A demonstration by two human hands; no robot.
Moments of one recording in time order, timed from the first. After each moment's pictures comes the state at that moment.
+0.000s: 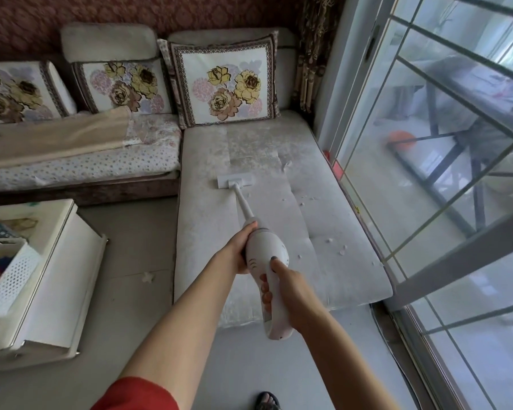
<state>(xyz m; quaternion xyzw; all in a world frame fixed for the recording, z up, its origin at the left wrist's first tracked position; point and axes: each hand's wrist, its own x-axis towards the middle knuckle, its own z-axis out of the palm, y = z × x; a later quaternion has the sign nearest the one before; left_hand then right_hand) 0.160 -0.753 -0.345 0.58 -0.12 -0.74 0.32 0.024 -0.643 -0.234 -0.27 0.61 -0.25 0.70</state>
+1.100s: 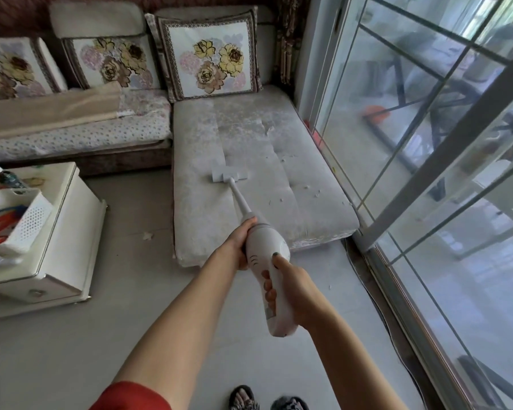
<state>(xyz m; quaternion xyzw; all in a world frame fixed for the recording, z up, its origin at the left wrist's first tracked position) 0.082 -0.475 -0.347 0.57 -0.10 -0.76 0.30 -0.051 -0.363 -0.246 -0.24 0.60 -0.26 0.71</state>
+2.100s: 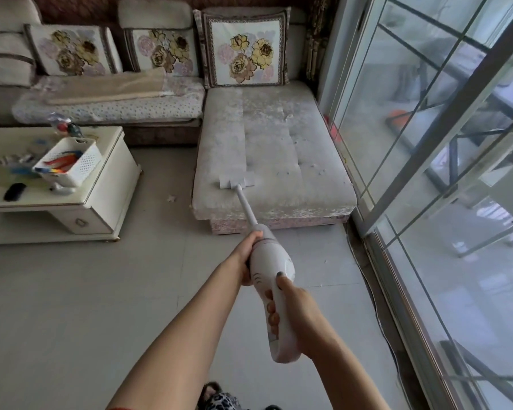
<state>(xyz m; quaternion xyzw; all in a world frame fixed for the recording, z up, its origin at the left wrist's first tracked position) -0.038 -0.194 -0.341 0.58 -0.05 -0.74 0.33 -0.174 -0.098 -0.242 -0.25 0.61 -0.21 0.72</state>
